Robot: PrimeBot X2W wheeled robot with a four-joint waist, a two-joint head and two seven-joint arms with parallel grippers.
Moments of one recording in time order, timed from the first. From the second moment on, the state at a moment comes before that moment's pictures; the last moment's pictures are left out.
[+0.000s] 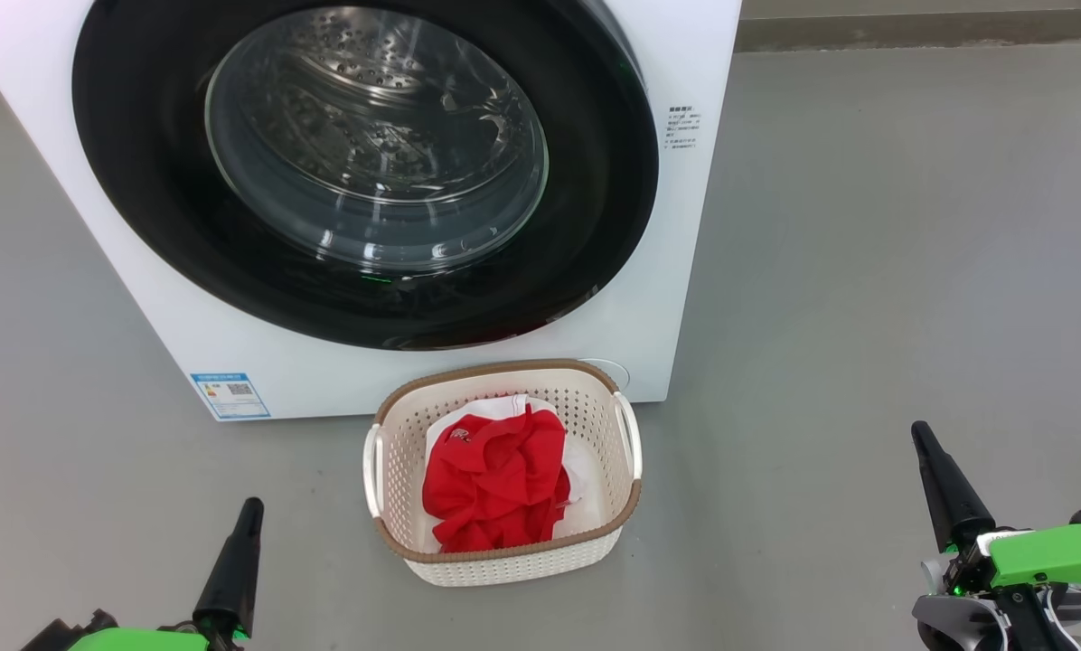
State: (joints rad) left arm -0.07 0.05 0.05 0.26 -1.64 -0.12 0.09; right arm -0.07 -0.05 -0.12 0.27 1.61 0.13 0.10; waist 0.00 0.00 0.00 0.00
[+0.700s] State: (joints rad) left arm -0.07 0.05 0.06 0.26 -1.64 -0.12 0.09; right arm -0.07 -0.05 -0.12 0.27 1.61 0.13 0.10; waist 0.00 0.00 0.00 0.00
